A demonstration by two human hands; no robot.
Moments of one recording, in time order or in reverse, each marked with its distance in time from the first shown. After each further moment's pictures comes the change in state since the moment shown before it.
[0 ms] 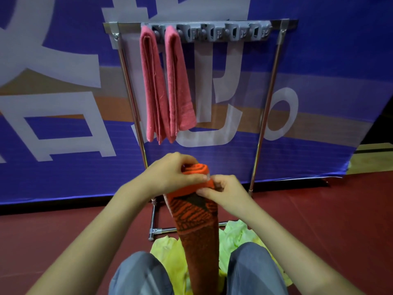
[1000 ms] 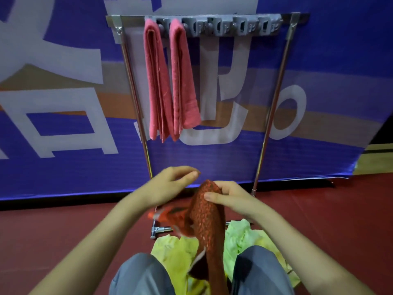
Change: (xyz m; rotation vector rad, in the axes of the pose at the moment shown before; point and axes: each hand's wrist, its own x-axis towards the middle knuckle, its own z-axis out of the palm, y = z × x) left_hand 0.002 -0.035 0.023 -0.279 -0.064 -0.027; right_hand 0.010 0.013 -0.009 0.164 -0.275 0.173
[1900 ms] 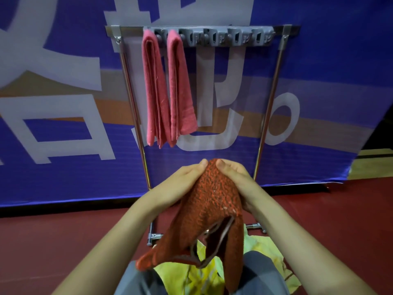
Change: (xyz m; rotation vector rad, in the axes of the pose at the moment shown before) left_hand 0.008 0.036 0.013 -0.504 0.026 0.052; right_hand 0.000 -0.044 -0.005 0.405 0.094 -0.163
